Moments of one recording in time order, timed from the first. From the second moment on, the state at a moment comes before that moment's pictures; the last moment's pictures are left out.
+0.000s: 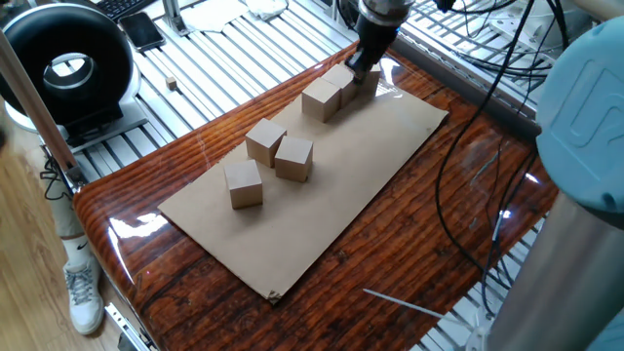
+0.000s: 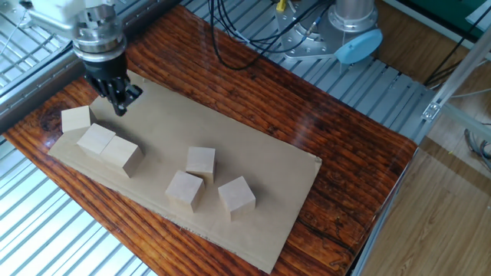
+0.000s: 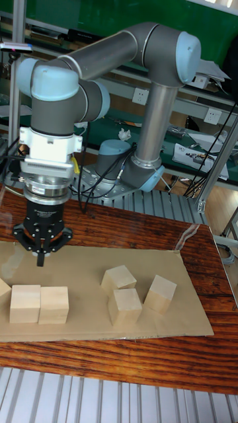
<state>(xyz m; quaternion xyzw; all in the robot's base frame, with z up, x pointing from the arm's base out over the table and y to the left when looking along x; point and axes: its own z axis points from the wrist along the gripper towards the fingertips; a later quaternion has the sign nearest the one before) 0.598 -0.159 0.097 -0.06 0.99 0.02 0.08</state>
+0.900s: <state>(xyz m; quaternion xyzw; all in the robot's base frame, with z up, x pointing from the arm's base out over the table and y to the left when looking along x) 0.590 -0.264 0.085 -0.16 0.99 -0.04 0.05</state>
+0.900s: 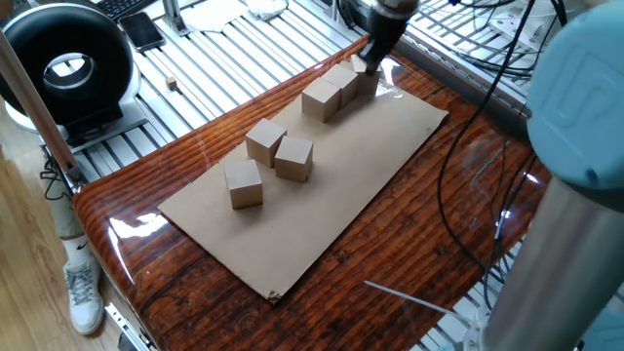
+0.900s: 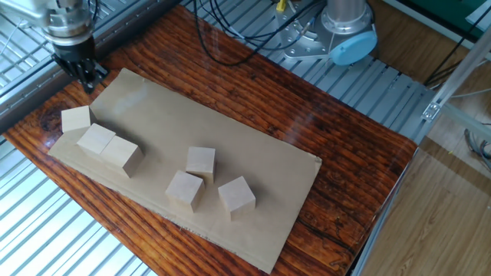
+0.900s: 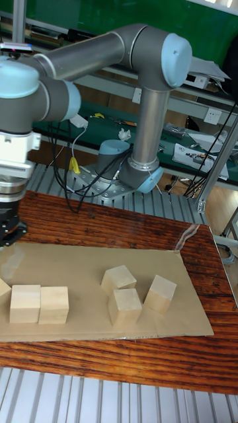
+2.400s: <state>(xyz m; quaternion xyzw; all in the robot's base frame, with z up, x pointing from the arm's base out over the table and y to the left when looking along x) 0.647 -0.284 0.053 -0.27 0.96 -0.07 0.07</state>
